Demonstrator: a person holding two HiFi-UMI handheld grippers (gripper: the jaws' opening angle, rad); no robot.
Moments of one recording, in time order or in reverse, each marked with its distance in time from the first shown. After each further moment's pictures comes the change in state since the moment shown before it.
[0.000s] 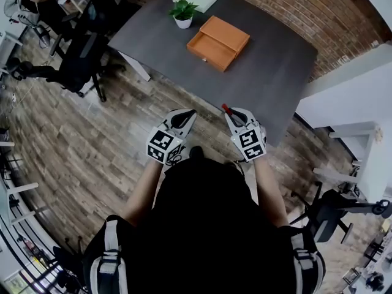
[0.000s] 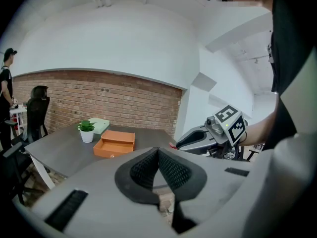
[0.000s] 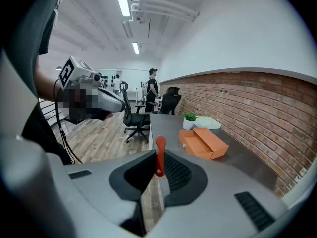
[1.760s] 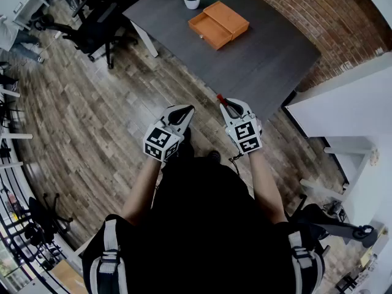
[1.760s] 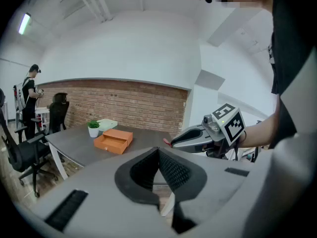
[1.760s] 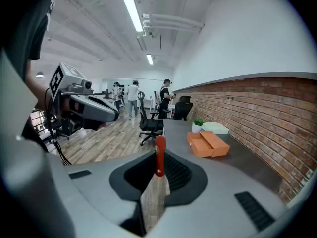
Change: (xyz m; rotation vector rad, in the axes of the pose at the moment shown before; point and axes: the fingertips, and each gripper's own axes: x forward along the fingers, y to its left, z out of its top) left arm 0.008 -0.189 -0.008 -0.048 -0.038 0.225; right arm -0.139 -0.008 -0.060 -0.057 -0.102 0.160
